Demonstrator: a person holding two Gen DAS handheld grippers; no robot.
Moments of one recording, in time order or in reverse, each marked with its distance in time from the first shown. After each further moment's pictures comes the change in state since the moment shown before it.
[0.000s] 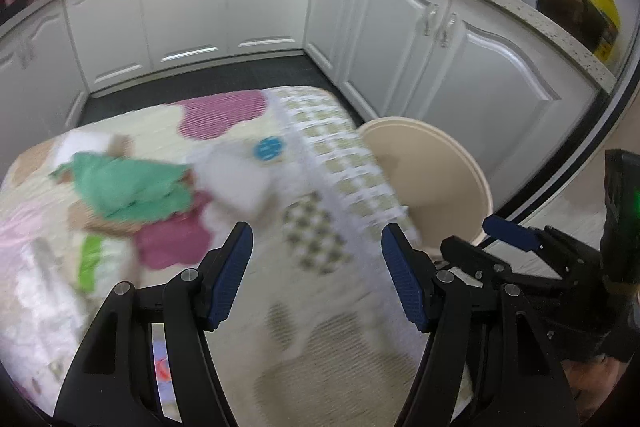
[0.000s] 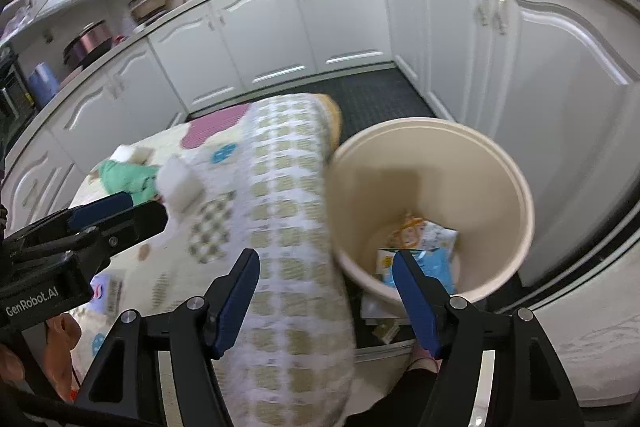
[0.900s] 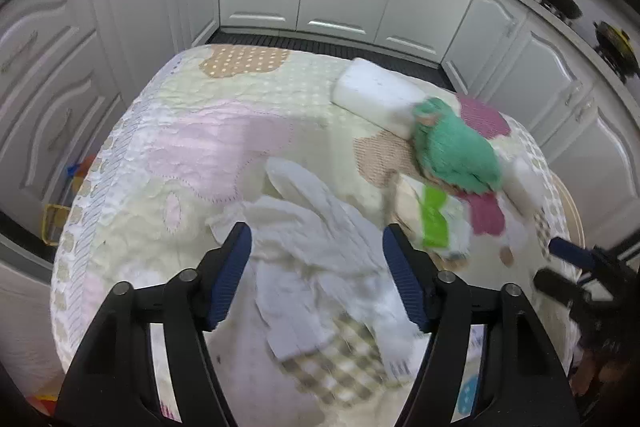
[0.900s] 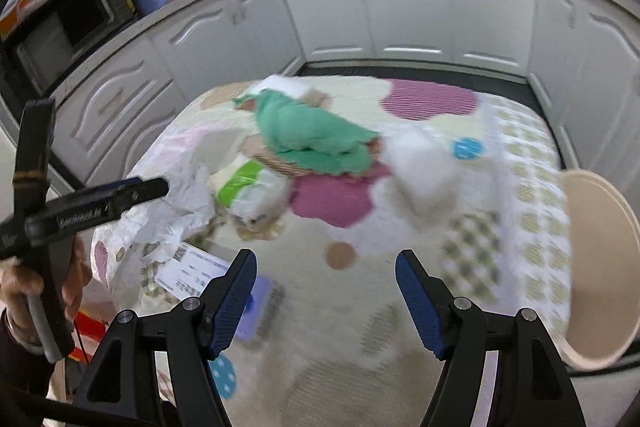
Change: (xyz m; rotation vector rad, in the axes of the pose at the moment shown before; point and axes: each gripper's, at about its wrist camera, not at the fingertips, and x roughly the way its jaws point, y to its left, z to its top) left arm -0.051 0.230 -0.062 -0.368 0.031 0.248; right arm 0.066 0.171 0.008 -0.320 0.127 0.283
